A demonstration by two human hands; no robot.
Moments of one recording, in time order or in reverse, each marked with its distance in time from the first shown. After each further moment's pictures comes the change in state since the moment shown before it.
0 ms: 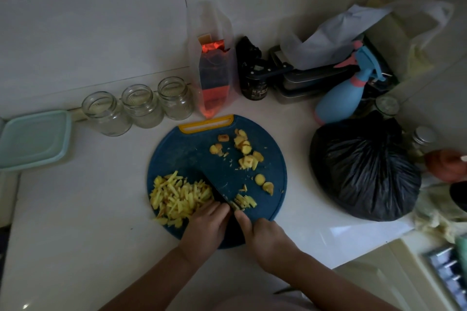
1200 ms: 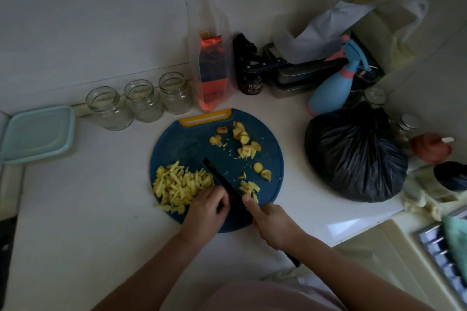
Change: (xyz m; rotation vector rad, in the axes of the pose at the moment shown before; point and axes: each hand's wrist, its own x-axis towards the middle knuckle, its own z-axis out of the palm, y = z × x) left_hand -0.005 0.001 -0.006 -0.104 0.005 -0.052; right_hand -0.008 0.016 -0.001 0.325 0.028 -0.016
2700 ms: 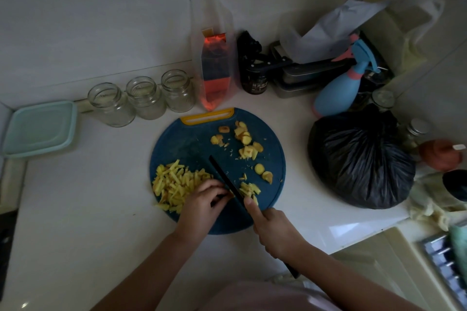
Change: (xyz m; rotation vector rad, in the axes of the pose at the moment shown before) left_hand 0.008 0.001 -0.005 -0.043 0.031 -0.147; right_hand -0.002 0.006 0.003 0.027 0.010 -0.012
